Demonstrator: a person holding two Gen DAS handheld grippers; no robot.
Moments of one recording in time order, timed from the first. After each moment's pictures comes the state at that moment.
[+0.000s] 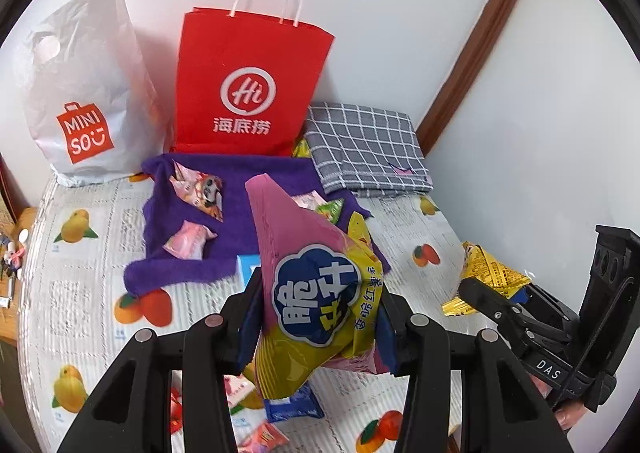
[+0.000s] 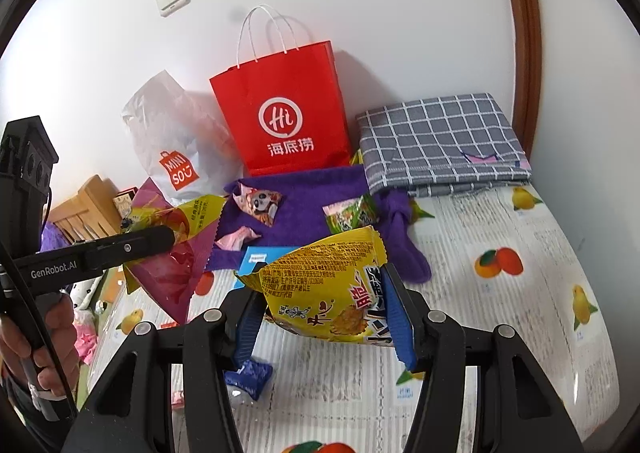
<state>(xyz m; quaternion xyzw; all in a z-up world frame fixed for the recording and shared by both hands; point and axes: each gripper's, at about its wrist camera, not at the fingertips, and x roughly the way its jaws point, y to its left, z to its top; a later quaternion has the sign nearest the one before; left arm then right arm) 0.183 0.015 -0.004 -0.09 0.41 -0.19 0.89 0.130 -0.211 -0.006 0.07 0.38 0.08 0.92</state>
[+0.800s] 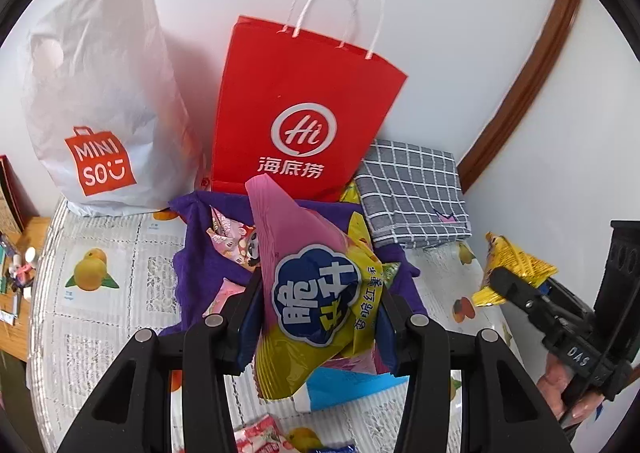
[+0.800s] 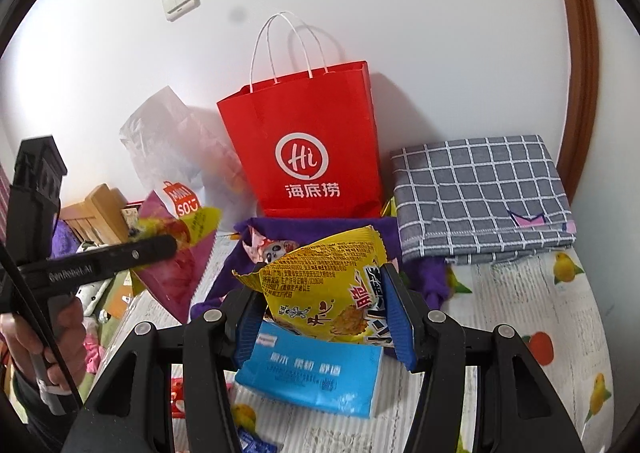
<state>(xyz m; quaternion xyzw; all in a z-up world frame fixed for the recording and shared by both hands) 0.276 0.057 -0.010 -0.12 0.41 -0.15 0.89 0.241 -0.184 0.008 0.05 0.37 0.13 0.92</state>
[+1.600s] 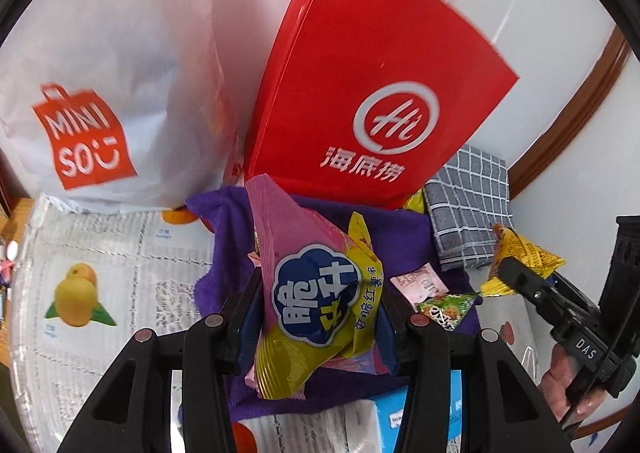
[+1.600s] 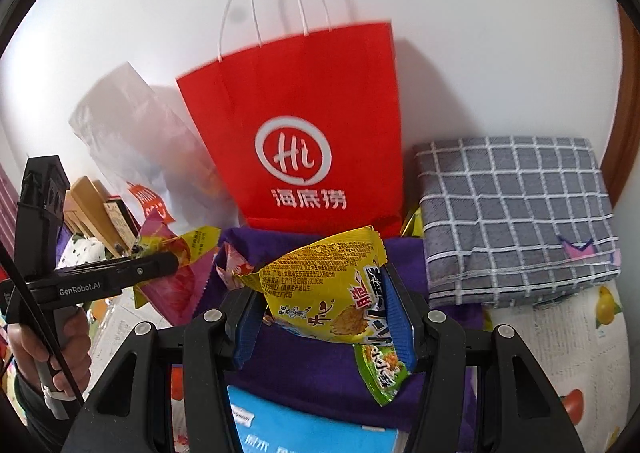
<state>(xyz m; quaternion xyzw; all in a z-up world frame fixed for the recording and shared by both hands) 0.370 0.091 -0.083 -0.15 0.46 -0.13 0.87 0.350 -0.155 -0.056 0.04 0.40 0.14 0.90</state>
